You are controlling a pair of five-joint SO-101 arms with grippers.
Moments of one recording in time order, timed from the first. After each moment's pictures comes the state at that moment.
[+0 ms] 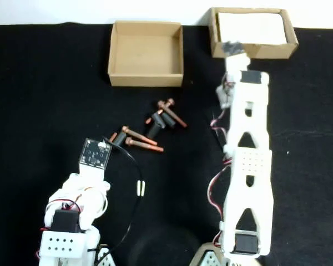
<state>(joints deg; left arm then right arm) -2.7 -93.3 96.3 62.4 -9.5 -3.4 72.3 -77.1 89.6 22.4</state>
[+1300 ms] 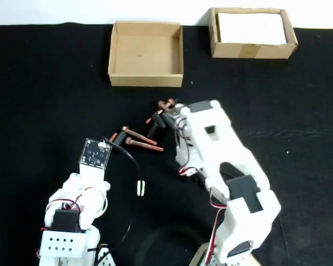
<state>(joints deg) -2.7 -93.3 96.3 62.4 -9.5 -24.4 13.5 14.6 87.4 13.0</state>
